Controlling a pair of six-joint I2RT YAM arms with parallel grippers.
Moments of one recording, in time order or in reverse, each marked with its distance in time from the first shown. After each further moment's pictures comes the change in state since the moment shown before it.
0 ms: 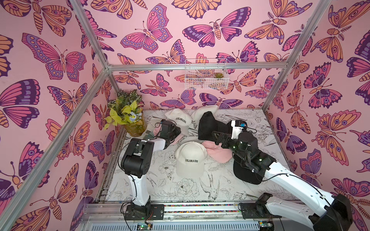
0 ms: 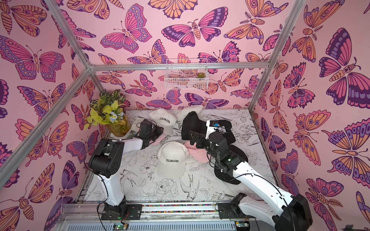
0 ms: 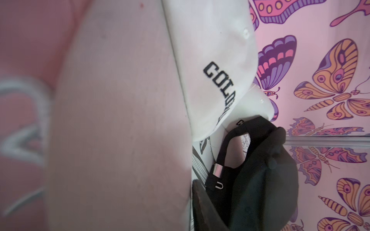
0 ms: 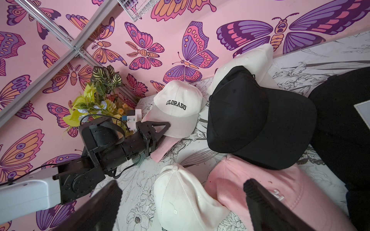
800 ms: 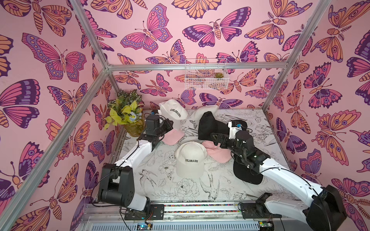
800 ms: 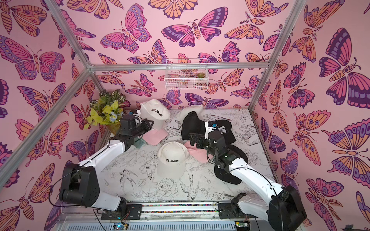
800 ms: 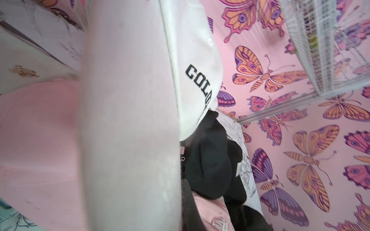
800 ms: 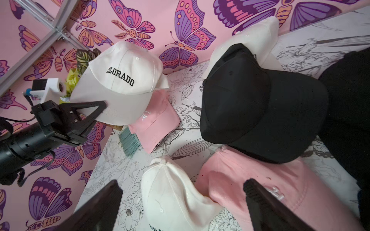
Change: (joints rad) left arm 0.086 -0.465 -0.035 -0.304 0.159 0.282; right arm -0.082 0.105 -0.032 0.075 -0.143 -0.016
